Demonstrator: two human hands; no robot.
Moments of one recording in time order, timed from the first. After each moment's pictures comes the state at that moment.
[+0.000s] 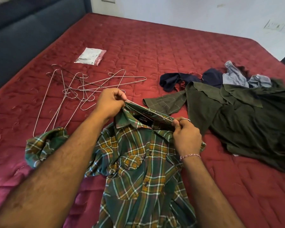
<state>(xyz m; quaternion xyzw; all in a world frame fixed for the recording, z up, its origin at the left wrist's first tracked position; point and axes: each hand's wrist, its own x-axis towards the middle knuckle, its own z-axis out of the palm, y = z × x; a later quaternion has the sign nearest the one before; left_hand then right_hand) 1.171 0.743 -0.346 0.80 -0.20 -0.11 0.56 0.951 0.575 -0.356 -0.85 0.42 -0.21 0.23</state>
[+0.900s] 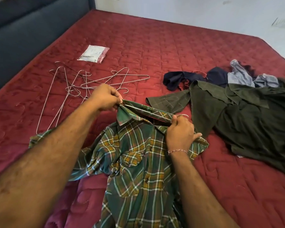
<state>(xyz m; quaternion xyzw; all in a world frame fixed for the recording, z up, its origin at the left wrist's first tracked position) 1.195 0.765 -0.325 0.86 -0.19 -0.20 0.43 0.988 0.590 -0.376 -0.81 0.48 -0.24 0.24</state>
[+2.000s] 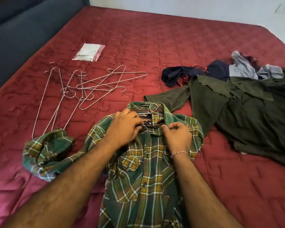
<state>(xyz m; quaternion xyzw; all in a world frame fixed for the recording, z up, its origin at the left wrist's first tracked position) 1.116 0.735 -0.406 0.86 -0.48 0.04 0.16 0.983 0.573 -0.412 -0.76 0.50 -0.19 0.37</state>
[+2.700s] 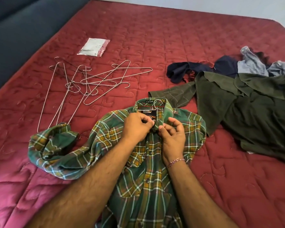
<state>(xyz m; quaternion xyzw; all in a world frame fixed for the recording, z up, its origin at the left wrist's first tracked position) 1.083 0.705 -0.409 0.84 -0.16 -0.15 0.50 0.981 0.609 -0.440 -0.51 0.33 -0.31 0.73</state>
